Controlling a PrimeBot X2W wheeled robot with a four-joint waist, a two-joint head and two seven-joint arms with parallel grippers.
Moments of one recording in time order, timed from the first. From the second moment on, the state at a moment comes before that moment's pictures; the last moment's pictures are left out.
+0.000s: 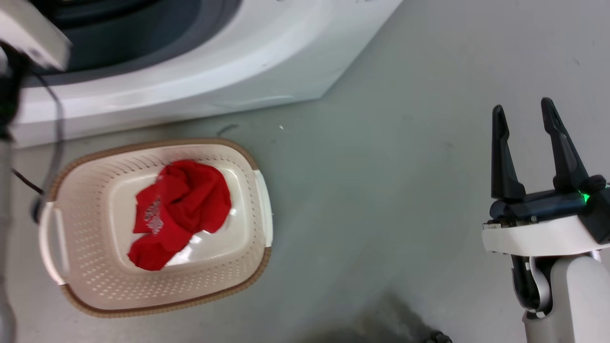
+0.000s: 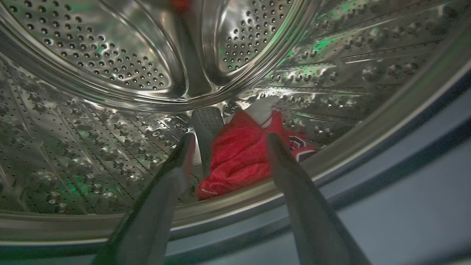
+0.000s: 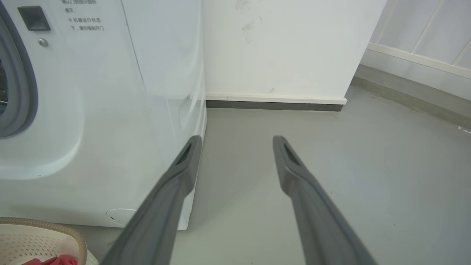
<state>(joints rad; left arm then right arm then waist) -0.96 0.52 -0.14 0.35 -0.52 -0.13 0.18 -0.26 -0.05 -0.01 -0.05 0.08 0.13 -0.26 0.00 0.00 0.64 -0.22</state>
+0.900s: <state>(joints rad) -1.65 0.67 -0.41 0.77 -0.52 -0.13 0.81 -0.30 -0.05 0.13 -0.09 0.21 0.13 -0.26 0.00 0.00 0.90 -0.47</state>
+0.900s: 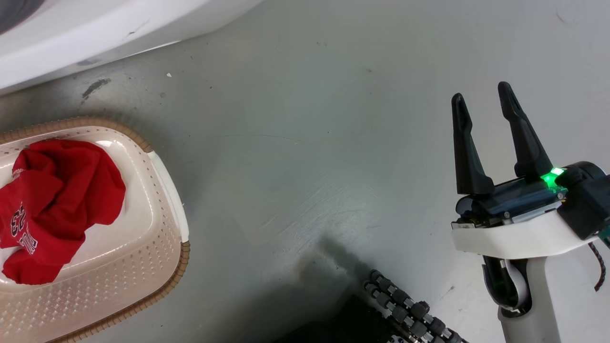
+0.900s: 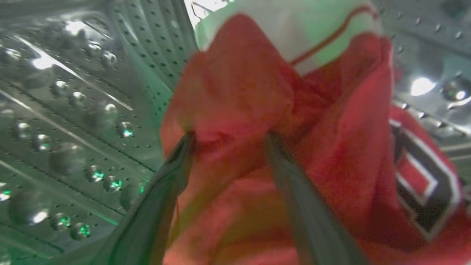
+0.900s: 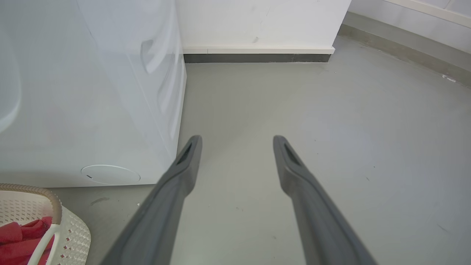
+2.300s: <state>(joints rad) -1.59 0.63 -0.58 0.93 -0.66 -0.13 0.28 -0.31 -0.05 0.05 -0.08 0.11 0.13 -0.26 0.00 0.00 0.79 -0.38</state>
